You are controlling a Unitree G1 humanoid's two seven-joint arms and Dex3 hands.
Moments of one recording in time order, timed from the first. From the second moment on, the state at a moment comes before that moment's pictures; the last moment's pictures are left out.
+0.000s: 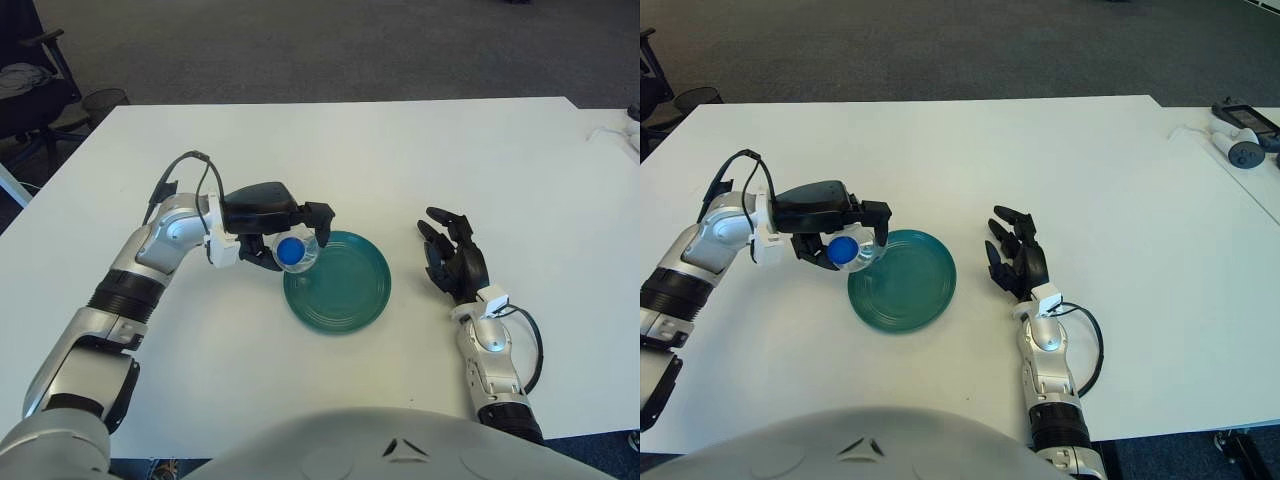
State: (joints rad) left arm -0.45 0.60 -0.29 0.24 0.28 -0.91 -0.68; right arm 0.13 -0.01 -0.02 0.24 0.02 -0.38 0.06
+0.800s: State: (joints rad) left arm -0.50 0.49 -0.36 0.40 0.38 -1.00 -0.53; right arm 0.12 0.00 -0.02 0.25 0.02 -0.39 0.05
